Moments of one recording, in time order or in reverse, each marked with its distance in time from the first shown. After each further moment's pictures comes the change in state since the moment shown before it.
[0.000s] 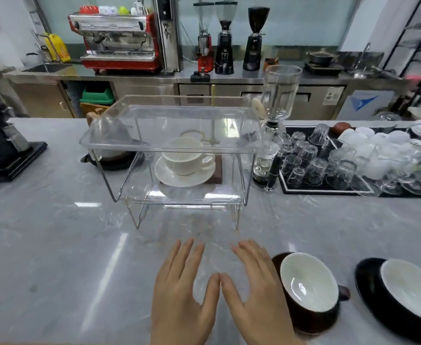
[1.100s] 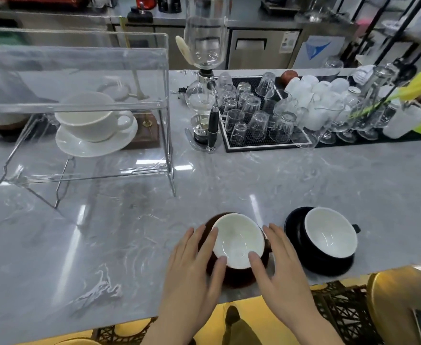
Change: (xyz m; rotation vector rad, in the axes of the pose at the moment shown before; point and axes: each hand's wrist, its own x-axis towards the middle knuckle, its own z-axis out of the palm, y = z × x) left_hand -0.034 0.073 0.097 -0.048 -0.541 -0.060; right_hand -0.053 0.129 -0.100 -0.119 -0.200 0.493
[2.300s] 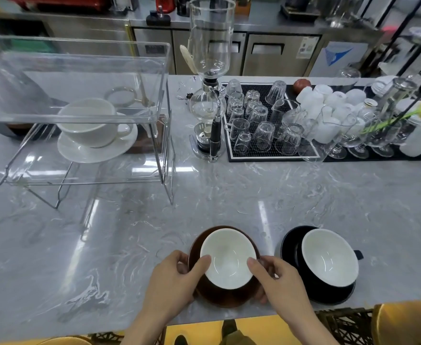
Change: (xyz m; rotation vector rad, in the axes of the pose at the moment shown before) left_hand 0.030 -0.006 0.002 -0.390 -0.061 -0.593; right_hand 0.039 0.033 -0.008 0.468 -0.153 0.386
